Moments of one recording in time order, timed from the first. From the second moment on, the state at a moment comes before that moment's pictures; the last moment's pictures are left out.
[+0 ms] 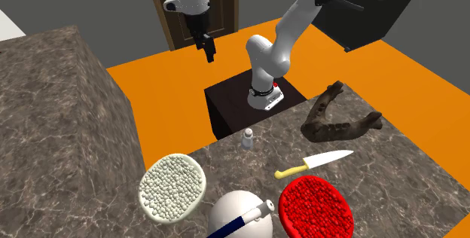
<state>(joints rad) -0.01 -0.79 -0.05 -2.30 0.03 1.48 -0.04</state>
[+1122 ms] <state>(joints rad) 0.12 -1.03 0.29 -2.68 0.31 1.84 0.26</state>
